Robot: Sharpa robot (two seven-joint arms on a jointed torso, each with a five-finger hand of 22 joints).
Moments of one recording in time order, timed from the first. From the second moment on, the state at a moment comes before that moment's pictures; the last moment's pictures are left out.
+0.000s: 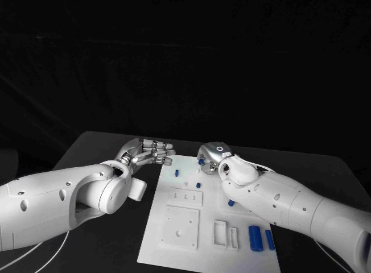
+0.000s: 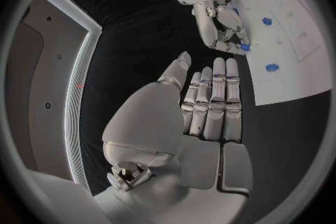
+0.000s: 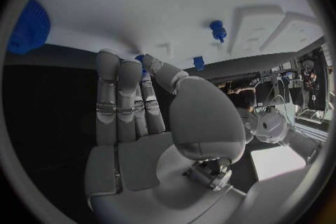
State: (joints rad) left arm 1.43 -0.82 -0.22 1.55 -0.08 -0.45 0.31; left_hand 1.41 0.02 0.00 -0.12 0.20 1.02 0.15 0.07 0.06 1.14 0.12 0.06 0.06 1.22 0.08 0.18 0.07 0.08 0.99 0.06 0.37 0.26; right arm 1.17 -0.31 0.09 0.86 -1.88 -0.42 -0.19; right_hand 1.25 -0.09 0.66 -0.25 0.09 1.19 0.11 0.06 0.07 1.21 0.07 0.06 0.06 1.44 -0.03 0.92 0.52 0.11 1.45 -0.06 0.55 1.03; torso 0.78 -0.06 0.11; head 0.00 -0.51
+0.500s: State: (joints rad) left arm 1.44 -0.82 -0.22 1.54 -0.08 -0.45 0.31; left_hand 1.41 0.02 0.00 -0.12 0.20 1.02 0.15 0.07 0.06 1.14 0.12 0.06 0.06 1.22 0.08 0.18 0.07 0.08 0.99 0.06 0.37 0.26; right arm 1.17 -0.35 0.09 0.90 -1.84 -0.43 -0.17; right_hand 1.34 -0.17 0.43 -0.19 0.09 1.04 0.09 0.07 0.06 0.96 0.12 0.06 0.06 1.44 0.01 0.91 0.49 0.17 1.47 -0.02 0.44 0.98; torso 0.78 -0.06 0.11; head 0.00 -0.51
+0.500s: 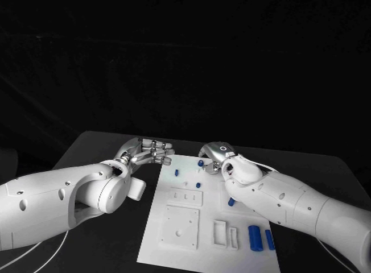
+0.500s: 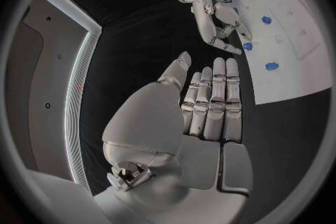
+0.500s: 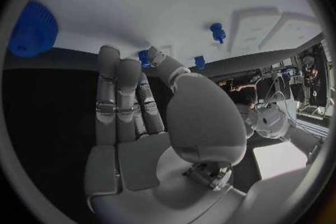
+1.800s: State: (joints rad) left arm 1.44 -0.84 -0.22 1.52 -0.08 -0.44 0.31; left_hand 1.41 0.02 0.00 -0.12 0.20 1.02 0.15 0.07 0.06 1.14 0.12 0.06 0.06 1.22 0.08 0.18 0.07 0.08 0.99 0.06 0.37 0.26; right arm 1.17 -0.65 0.19 1.11 -1.64 -0.28 -0.16; right_hand 1.33 -0.14 0.09 -0.07 0.24 1.01 0.10 0.07 0.06 1.29 -0.02 1.12 1.18 1.43 -0.08 1.08 0.95 0.08 1.47 -0.11 0.82 1.31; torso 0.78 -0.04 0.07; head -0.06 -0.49
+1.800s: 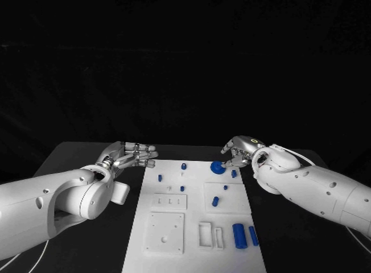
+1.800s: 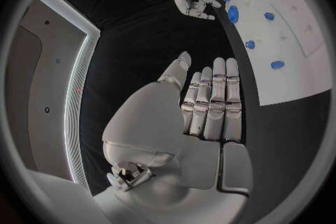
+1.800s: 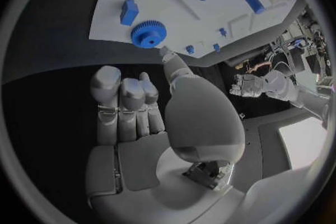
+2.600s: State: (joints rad) left arm 1.44 -0.83 -0.22 1.52 -0.09 -0.43 0.31; left_hand 1.41 0.02 0.00 -0.12 0.20 1.02 0.15 0.07 0.06 1.14 0.12 0.06 0.06 1.22 0.08 0.18 0.07 0.08 0.99 0.06 0.37 0.26; right arm 1.17 -0.57 0.18 0.98 -1.61 -0.21 -0.12; right_hand 1.31 -0.13 0.12 -0.09 0.26 1.05 0.09 0.07 0.06 1.30 -0.02 1.14 1.21 1.44 -0.08 1.09 1.00 0.08 1.47 -0.11 0.83 1.31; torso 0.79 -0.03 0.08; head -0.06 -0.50
